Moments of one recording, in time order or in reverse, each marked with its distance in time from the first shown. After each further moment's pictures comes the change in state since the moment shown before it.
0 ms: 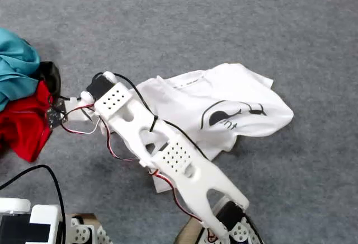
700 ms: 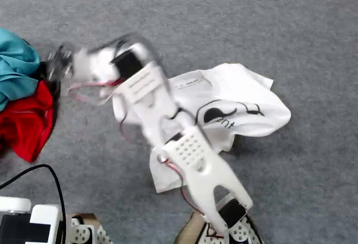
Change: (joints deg) left arm 2.6 0.0 0.0 2.1 0.2; right arm 9.5 -9.2 -23.1 2.5 -8.2
